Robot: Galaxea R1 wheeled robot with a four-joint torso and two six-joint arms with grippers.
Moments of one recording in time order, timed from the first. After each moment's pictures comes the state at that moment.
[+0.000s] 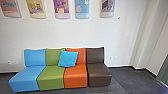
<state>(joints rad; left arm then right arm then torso) 1.48 3.00 -2.68 -0.33 -0.02 0.37 -1.55 3.00 -2.65 0.09 -0.02 -0.01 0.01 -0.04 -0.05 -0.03</state>
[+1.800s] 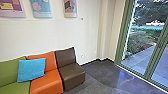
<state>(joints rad) 1.47 3.00 -2.69 -0.33 -0.02 0.37 -1.55 3.01 -2.65 0.09 -0.02 -0.01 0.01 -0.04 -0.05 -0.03</state>
